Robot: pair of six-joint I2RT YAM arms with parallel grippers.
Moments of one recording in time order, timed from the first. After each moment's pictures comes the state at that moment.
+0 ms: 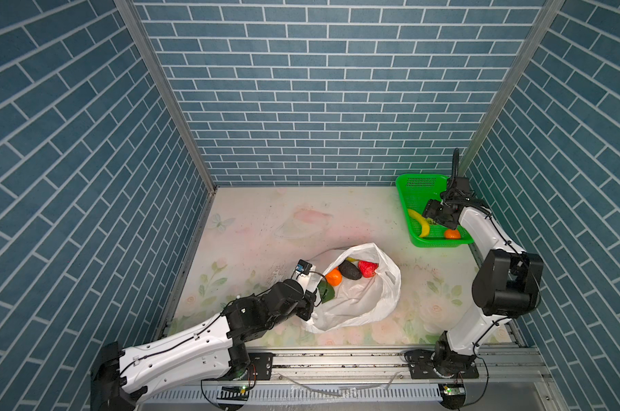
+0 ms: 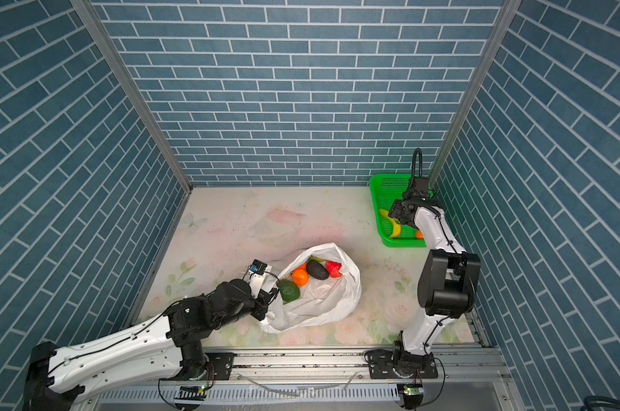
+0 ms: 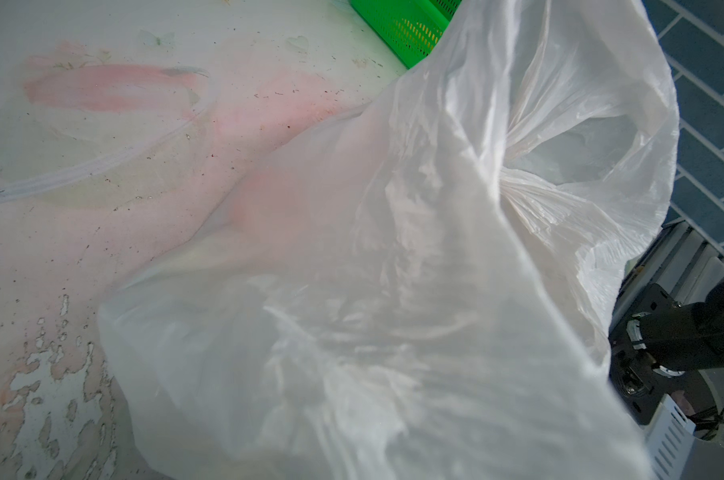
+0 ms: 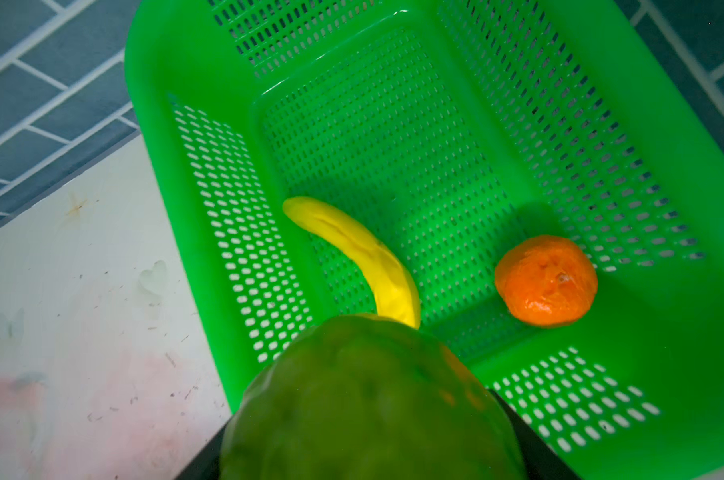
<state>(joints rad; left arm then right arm) -1.09 0.81 0.57 -0.39 -0.22 -0.50 -0.05 1.78 1.48 -0.66 0.01 0.33</state>
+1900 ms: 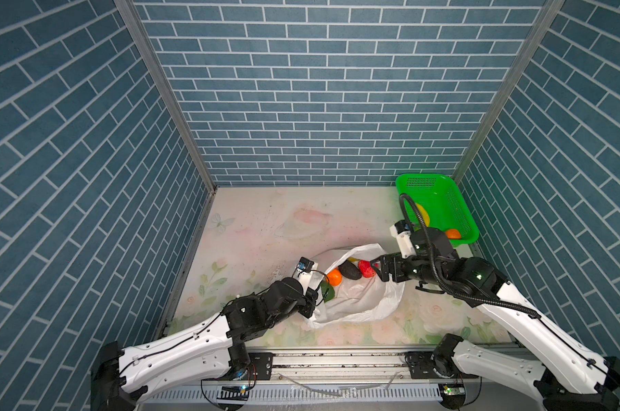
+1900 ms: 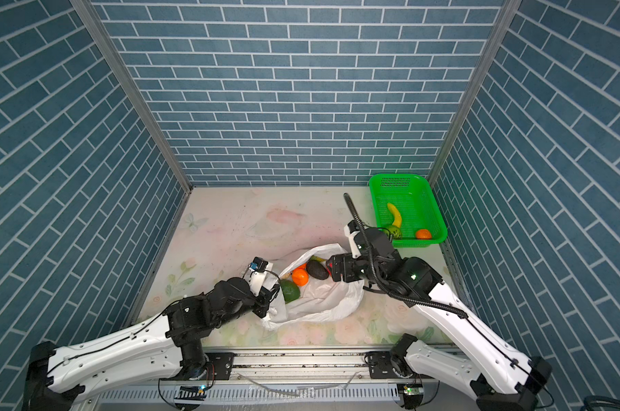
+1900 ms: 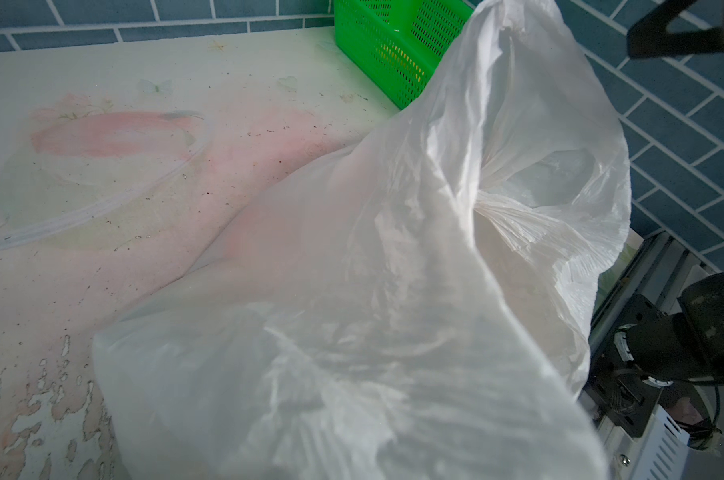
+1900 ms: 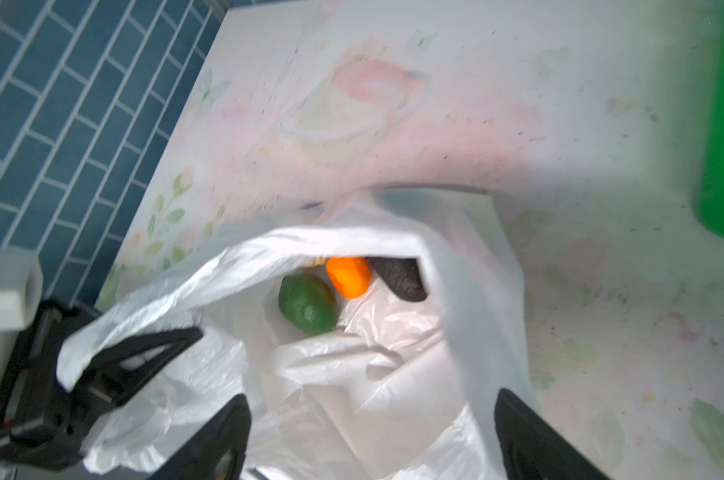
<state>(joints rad) -1.09 0.81 0.58 -0.34 -0.23 -0.45 0.89 0.98 1.11 -0.90 0.04 0.50</state>
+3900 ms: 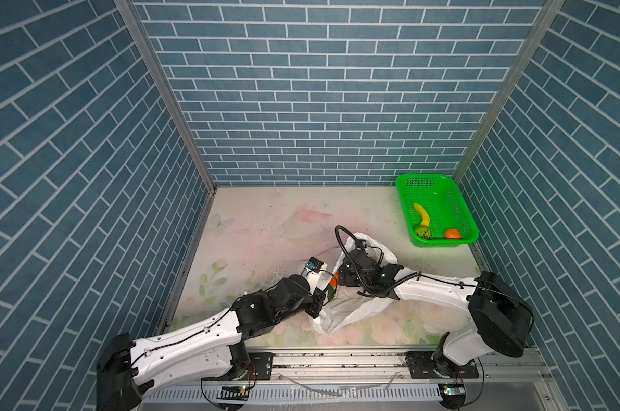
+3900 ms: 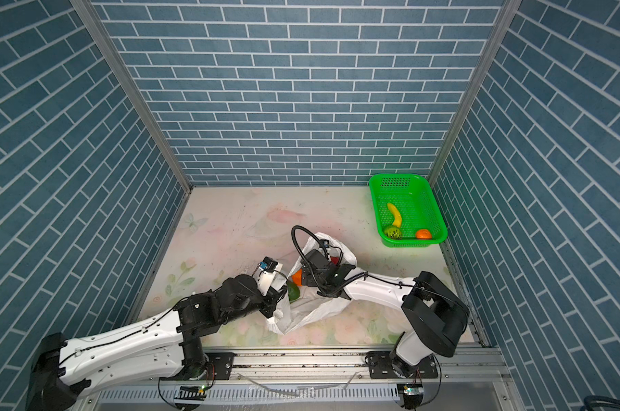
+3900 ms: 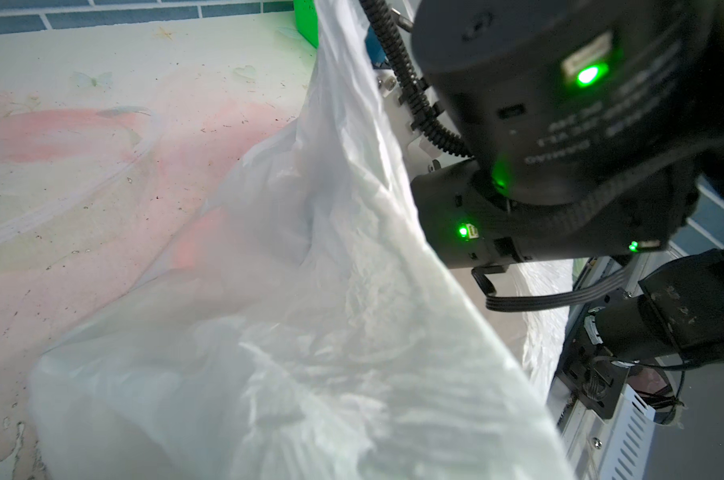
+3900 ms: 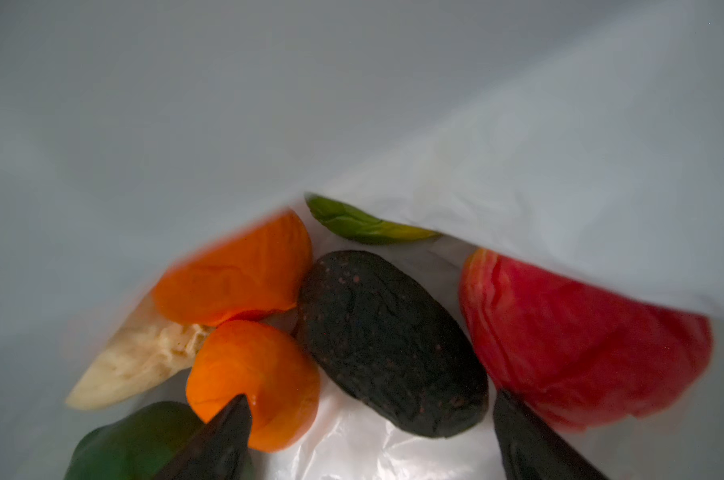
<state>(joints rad) -1.09 0.90 0.60 -0.26 -0.14 -0.42 0.96 1.55 0.87 -0.28 0.30 0.78</state>
